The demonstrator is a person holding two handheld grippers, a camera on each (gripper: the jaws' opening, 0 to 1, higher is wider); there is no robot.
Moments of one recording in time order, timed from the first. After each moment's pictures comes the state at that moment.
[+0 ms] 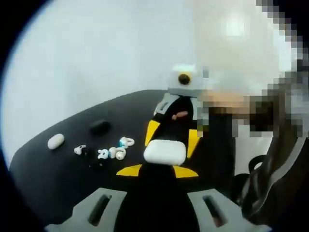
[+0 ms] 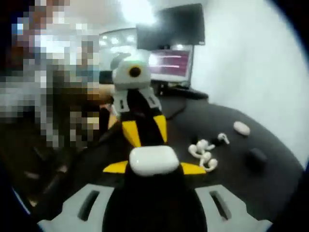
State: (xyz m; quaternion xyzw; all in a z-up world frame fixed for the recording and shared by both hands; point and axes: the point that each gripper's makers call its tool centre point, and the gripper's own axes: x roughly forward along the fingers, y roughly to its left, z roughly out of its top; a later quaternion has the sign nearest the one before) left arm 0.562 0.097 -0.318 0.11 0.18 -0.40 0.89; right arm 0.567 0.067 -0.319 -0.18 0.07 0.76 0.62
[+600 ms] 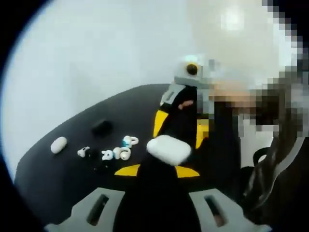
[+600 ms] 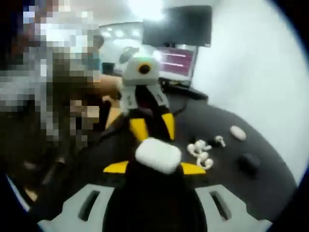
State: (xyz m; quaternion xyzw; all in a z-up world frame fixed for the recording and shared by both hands) left arm 0.580 0.113 -0.313 0.17 0.17 -0.37 0.90; right arm 0.555 0.051 -0.317 -0.23 0.05 0.78 0.59
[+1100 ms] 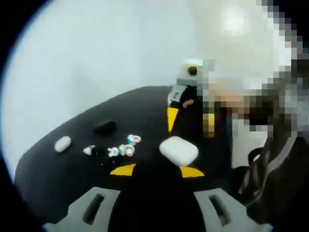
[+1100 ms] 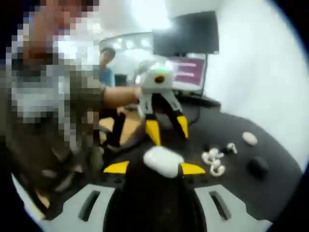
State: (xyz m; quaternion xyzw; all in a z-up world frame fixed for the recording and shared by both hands) left arm 0.551 0.109 -0.289 0.06 0.17 -0.42 0.89; right arm 0.546 0.048 -0.284 -0.14 0.04 0.80 0.58
